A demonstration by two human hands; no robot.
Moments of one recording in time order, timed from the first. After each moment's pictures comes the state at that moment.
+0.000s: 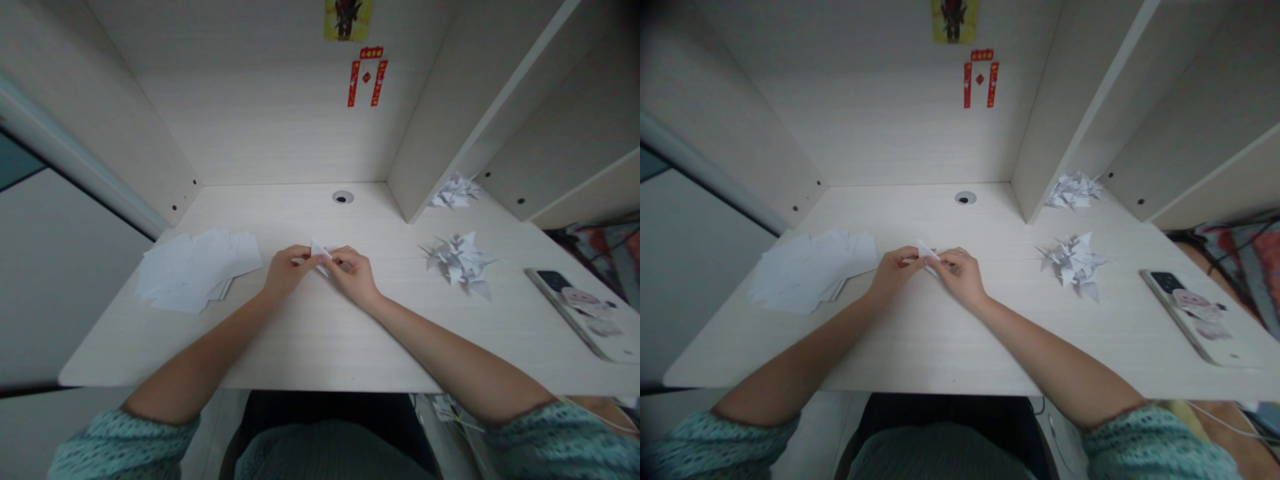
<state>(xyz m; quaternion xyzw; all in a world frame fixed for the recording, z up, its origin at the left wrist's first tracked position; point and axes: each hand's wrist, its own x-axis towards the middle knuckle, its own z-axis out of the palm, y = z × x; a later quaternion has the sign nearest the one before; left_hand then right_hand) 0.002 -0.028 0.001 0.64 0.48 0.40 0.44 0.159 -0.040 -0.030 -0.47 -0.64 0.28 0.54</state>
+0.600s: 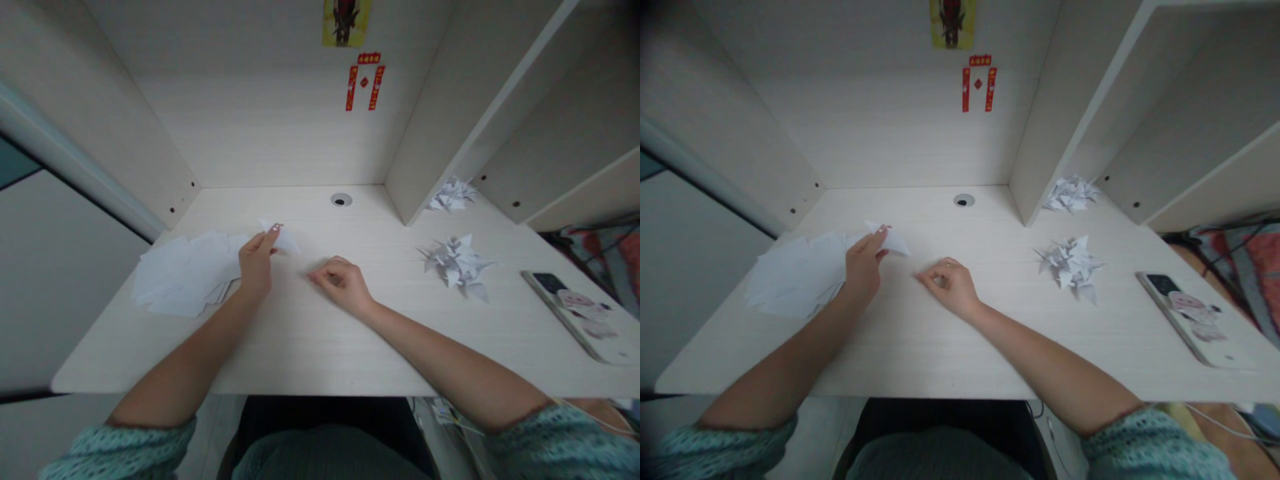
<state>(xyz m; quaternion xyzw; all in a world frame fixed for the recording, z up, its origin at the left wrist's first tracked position) -0.013 -0.010 0.009 0.40 0.53 0.62 0.42 0.154 -0.052 -0.028 -0.45 -0.70 0.29 0.47</state>
